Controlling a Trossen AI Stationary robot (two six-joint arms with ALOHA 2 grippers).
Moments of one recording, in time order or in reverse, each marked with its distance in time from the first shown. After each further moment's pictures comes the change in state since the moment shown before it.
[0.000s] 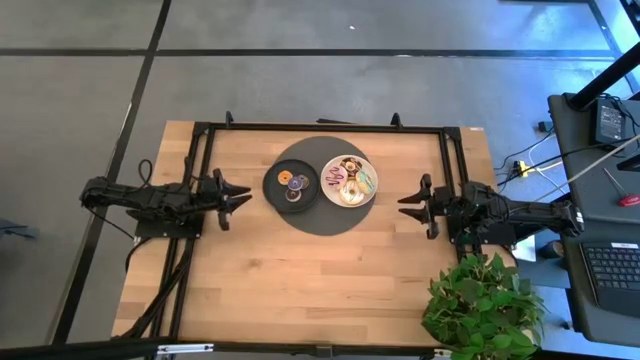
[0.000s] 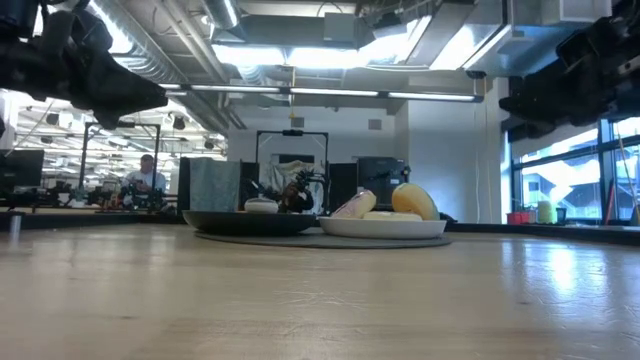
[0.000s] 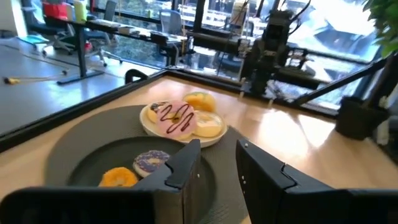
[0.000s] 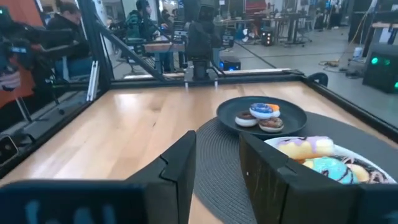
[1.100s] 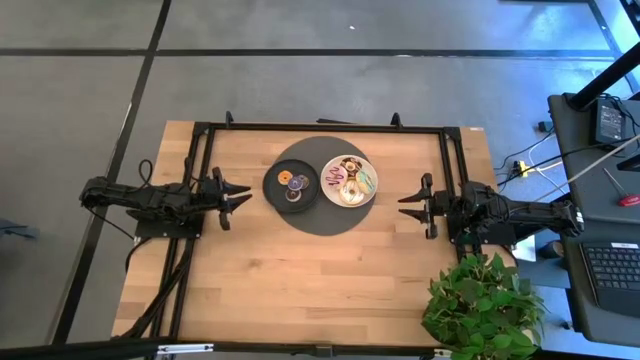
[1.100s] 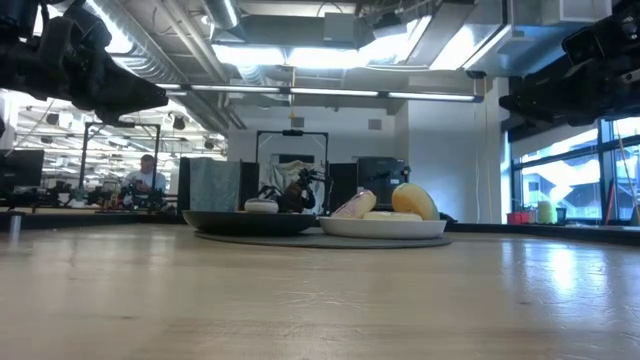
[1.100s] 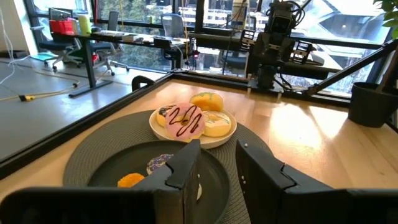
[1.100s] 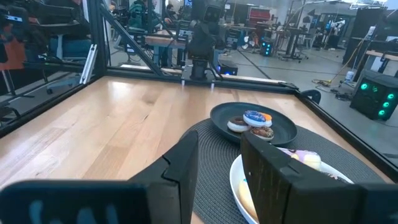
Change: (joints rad) left arm 0.000 0.006 0.000 -0.001 -0.018 0.103; right arm 0.000 0.000 0.000 0.000 0.000 -0.172
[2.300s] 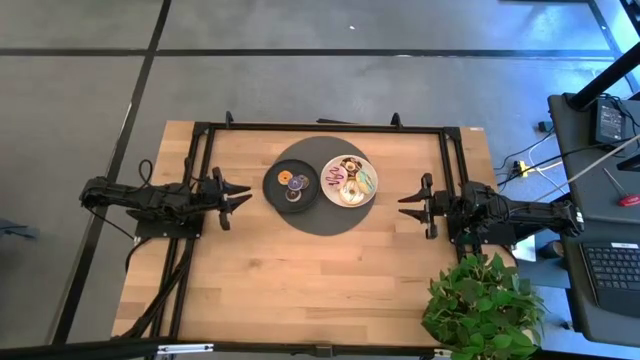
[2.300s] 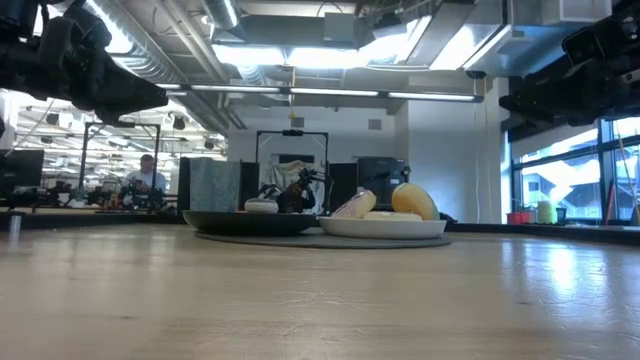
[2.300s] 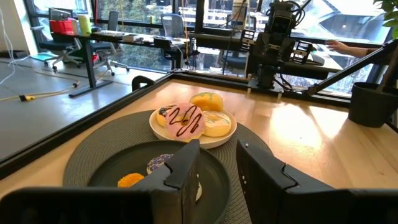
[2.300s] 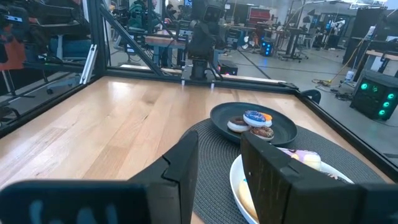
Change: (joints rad) left arm 0.000 0.000 0.000 0.000 0.000 0.000; right arm 0.000 0.000 0.000 0.000 0.000 0.001
